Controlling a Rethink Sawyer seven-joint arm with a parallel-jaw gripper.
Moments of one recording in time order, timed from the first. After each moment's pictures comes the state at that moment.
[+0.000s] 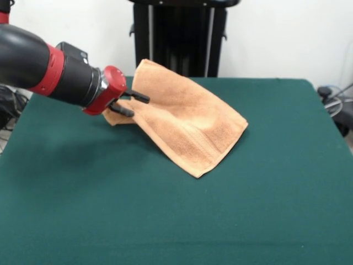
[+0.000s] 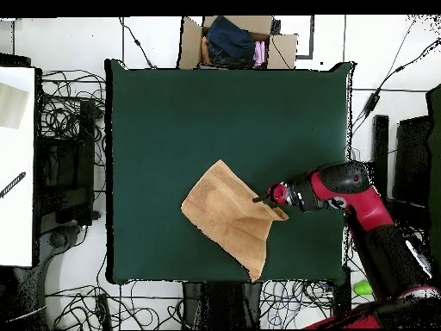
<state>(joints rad) -0.99 -0.22 0.47 1.48 -0.03 1.24 1.09</state>
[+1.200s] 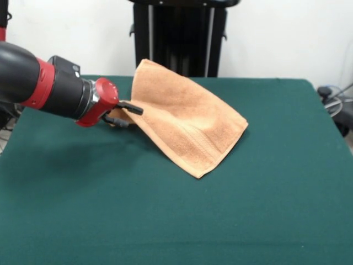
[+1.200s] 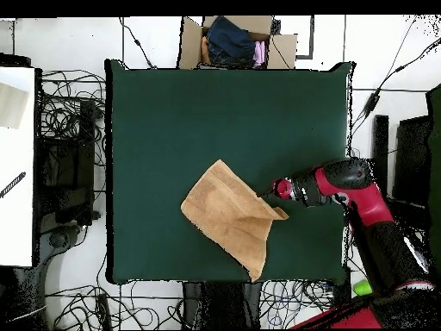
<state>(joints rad) -0.99 -0.16 0.47 1.38 -0.03 1.28 1.09</state>
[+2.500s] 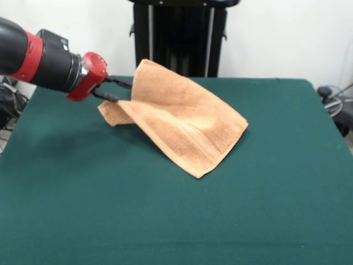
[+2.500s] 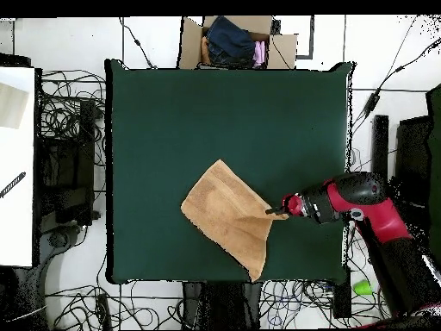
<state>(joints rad) -1.06 -0.26 0.47 1.50 -0.07 1.31 1.09</state>
